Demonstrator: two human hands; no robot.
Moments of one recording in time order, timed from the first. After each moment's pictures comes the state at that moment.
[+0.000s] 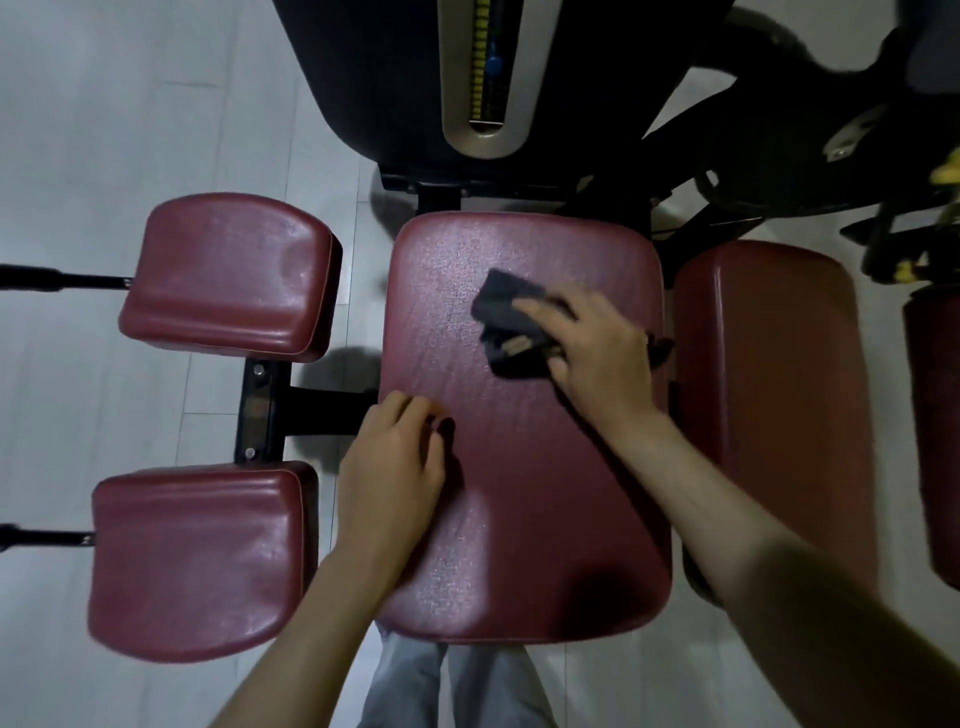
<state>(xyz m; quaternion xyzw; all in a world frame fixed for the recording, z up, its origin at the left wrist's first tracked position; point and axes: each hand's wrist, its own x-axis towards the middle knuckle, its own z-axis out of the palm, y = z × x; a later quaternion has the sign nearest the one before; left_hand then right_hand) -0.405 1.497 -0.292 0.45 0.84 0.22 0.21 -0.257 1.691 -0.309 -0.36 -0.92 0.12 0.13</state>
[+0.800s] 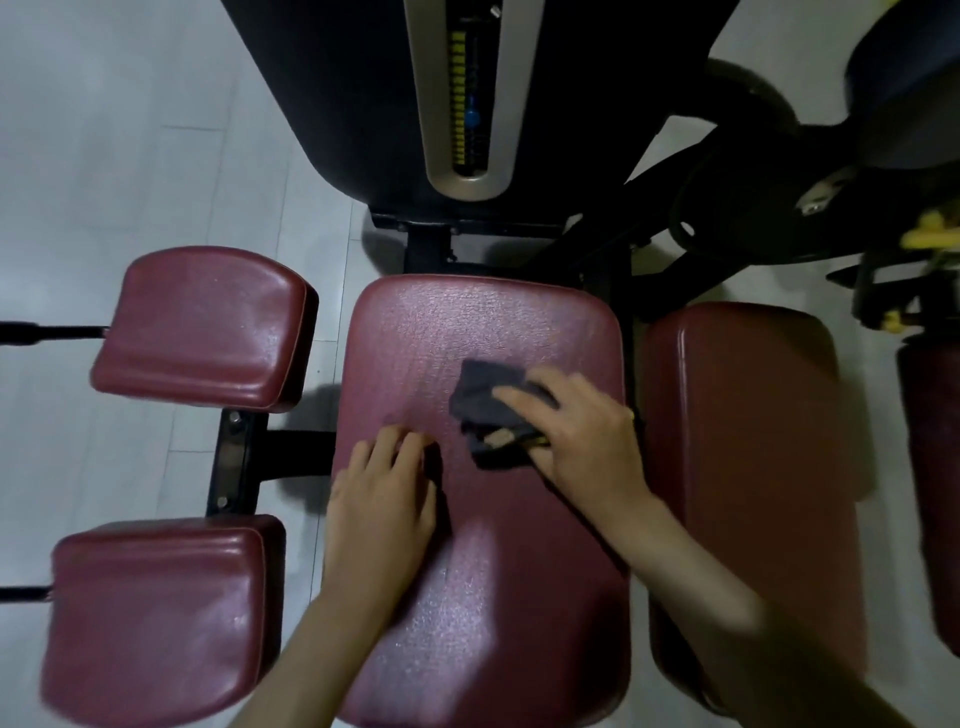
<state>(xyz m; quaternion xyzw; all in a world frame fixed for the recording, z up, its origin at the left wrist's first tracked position) -0.387 1.547 -0.298 0.51 0.84 0.11 0.16 -0.222 1.705 -0.305 -0.32 -0.93 0.16 0.11</state>
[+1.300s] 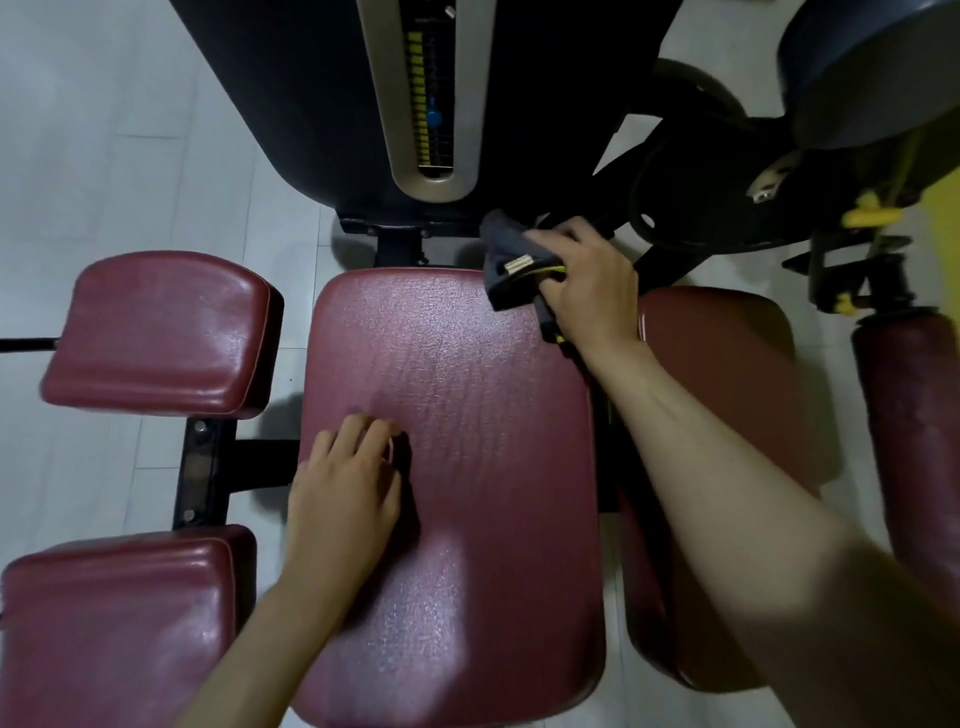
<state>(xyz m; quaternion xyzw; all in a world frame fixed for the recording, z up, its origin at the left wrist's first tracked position) -0.392 1.550 -0.304 0.53 0.83 0.11 0.15 -0.251 1.832 -0.308 -0.45 -0.86 0.13 0.18</state>
